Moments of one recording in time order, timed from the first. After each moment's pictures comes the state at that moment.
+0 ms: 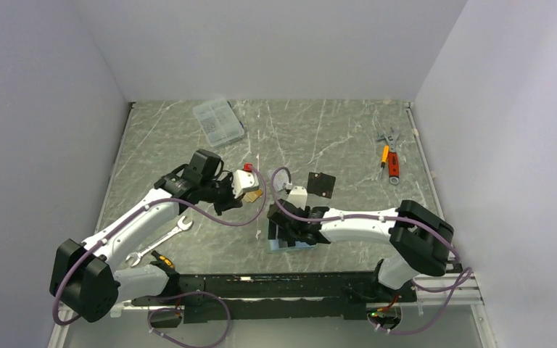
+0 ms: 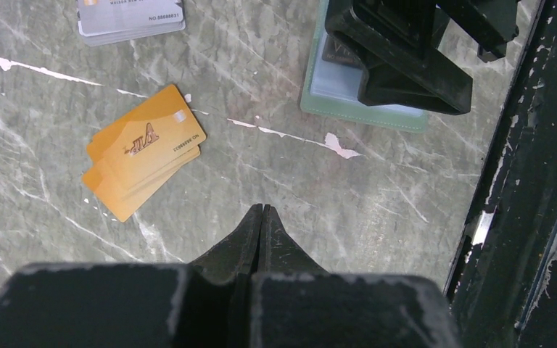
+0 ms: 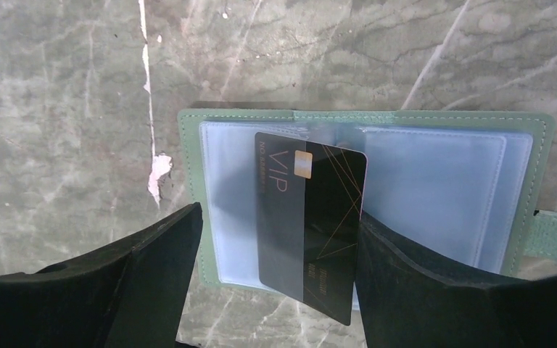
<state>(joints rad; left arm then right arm) -0.53 1.19 0.88 -0.58 0.50 0.61 1.10 1.53 0.77 -0.27 0.34 1.02</state>
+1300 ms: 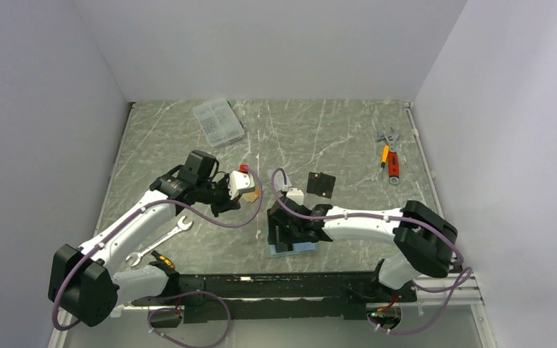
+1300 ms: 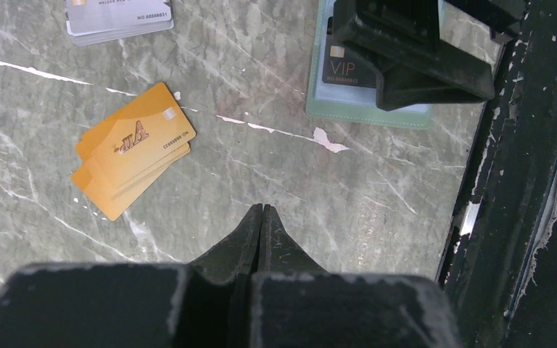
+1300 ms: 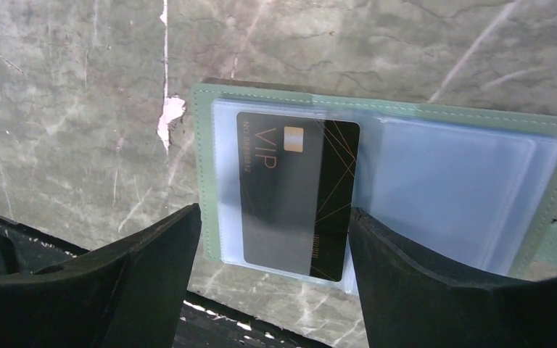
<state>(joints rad) -0.49 1.16 0.87 -0.62 0.56 0.63 1.08 1.50 0.78 -0.32 0.17 0.93</state>
